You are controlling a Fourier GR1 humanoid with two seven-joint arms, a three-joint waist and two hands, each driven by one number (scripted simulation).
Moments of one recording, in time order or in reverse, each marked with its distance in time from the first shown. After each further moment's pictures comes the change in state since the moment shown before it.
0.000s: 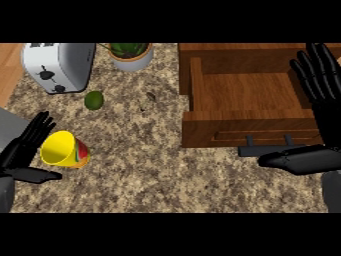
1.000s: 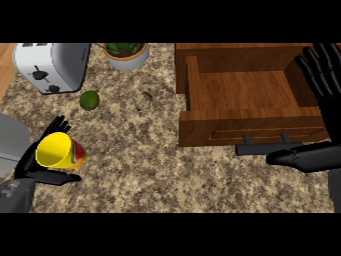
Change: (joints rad) left arm -0.070 -0.066 -0.028 0.184 -0.061 0.093 -0.173; right arm -0.020 -0.023 -0.031 0.013 -0.039 0.027 0.009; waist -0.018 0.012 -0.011
